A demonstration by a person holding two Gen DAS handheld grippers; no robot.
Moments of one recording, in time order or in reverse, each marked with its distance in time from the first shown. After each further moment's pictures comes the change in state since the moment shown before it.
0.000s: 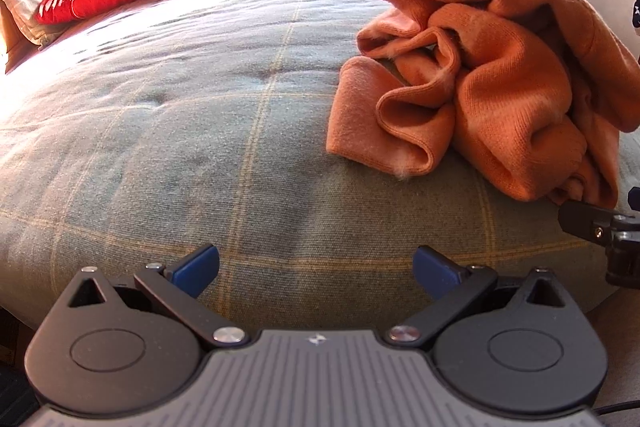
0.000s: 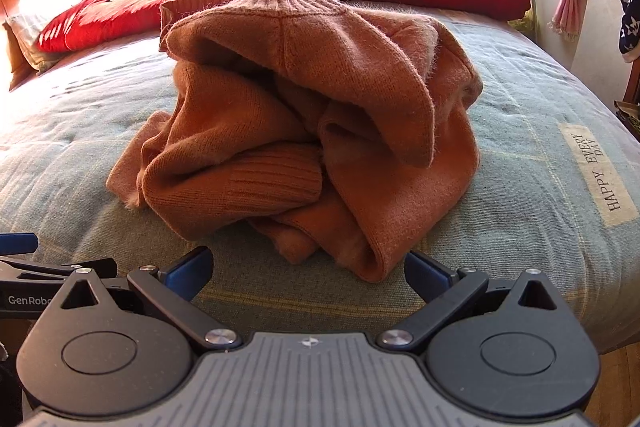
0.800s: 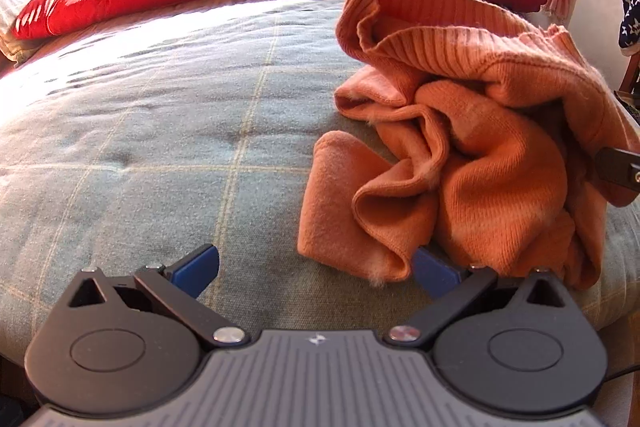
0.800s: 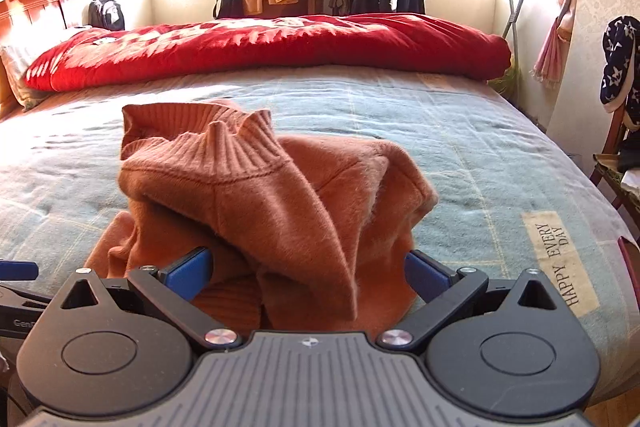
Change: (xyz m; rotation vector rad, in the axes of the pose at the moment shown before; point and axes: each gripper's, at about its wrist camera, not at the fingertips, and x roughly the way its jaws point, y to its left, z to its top) left arm 0.014 -0.007 0.059 0.006 -0.038 -0.087; right arm -0.008 -0.029 0.071 -0.035 -0.139 -0.088
